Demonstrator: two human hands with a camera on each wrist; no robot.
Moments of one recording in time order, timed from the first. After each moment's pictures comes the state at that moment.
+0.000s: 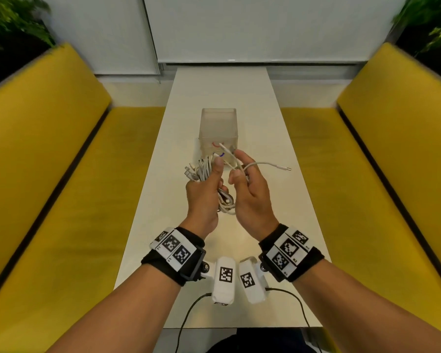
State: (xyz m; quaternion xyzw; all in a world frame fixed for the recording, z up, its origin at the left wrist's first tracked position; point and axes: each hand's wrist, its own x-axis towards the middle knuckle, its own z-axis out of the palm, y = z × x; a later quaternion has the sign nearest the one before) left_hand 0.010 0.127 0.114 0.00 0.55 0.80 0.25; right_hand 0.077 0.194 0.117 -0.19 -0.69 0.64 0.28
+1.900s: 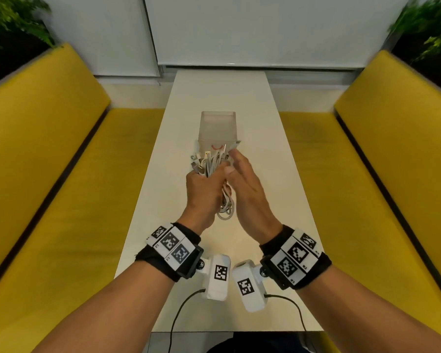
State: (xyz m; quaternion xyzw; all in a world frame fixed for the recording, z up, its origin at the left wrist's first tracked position) left_hand 0.001 0.131 0.123 0.08 0.60 0.76 0.21; right_hand 0.080 0.189 0.140 -0.14 -0.65 0.72 0.22
